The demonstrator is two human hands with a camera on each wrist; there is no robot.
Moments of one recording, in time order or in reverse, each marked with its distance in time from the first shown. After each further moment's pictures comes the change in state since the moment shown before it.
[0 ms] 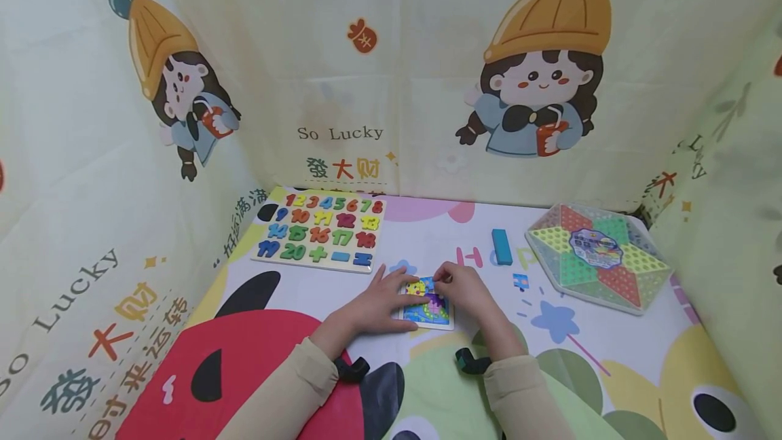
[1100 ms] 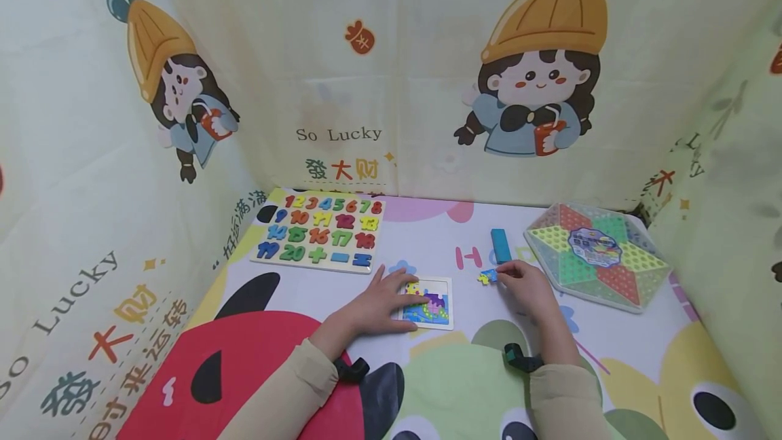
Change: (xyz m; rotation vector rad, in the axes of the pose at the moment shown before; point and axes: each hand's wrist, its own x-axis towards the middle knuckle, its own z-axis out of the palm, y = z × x) left_hand -0.001 0.002 -0.002 -0.009 -0.029 -0.011; right_hand -0.026 0.093 -0.070 0.111 0.134 0.168
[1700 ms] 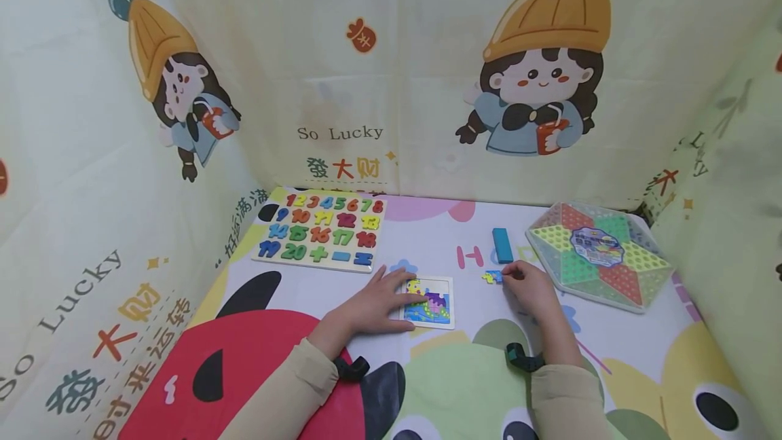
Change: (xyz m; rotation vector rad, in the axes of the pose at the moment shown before) left_hand -0.007 0.001 -0.006 0.020 -0.016 -0.015; right_hand -0.001 0.002 0.000 -0.114 0.035 -0.021
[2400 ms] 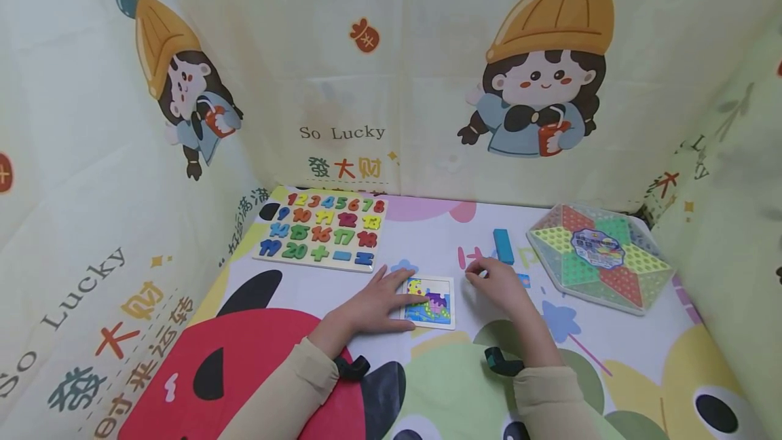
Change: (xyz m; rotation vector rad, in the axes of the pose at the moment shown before) left_hand -0.001 -0.002 0.002 -0.023 -0.002 -0.013; right_hand -0.008 -0.068 0.018 -0.023 -0.077 -0.146
